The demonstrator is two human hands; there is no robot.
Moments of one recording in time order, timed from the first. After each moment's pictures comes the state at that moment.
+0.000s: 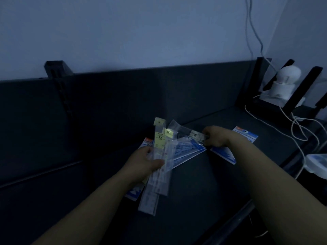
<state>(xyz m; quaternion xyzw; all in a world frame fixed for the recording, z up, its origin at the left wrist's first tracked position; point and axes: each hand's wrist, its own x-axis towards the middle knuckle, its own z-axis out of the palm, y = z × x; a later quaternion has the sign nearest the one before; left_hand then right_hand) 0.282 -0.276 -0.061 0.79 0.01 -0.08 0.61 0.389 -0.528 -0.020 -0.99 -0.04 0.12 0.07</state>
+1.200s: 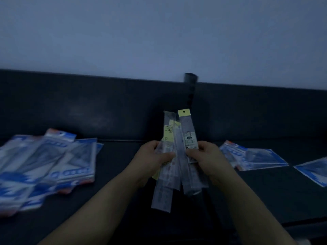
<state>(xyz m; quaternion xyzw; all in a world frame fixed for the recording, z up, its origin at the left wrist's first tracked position) 0.089 -0.111 -0.018 0.71 0.15 0.08 0.68 0.162 -0.264 -0.007 -0.80 -0.16 0.12 0.57</state>
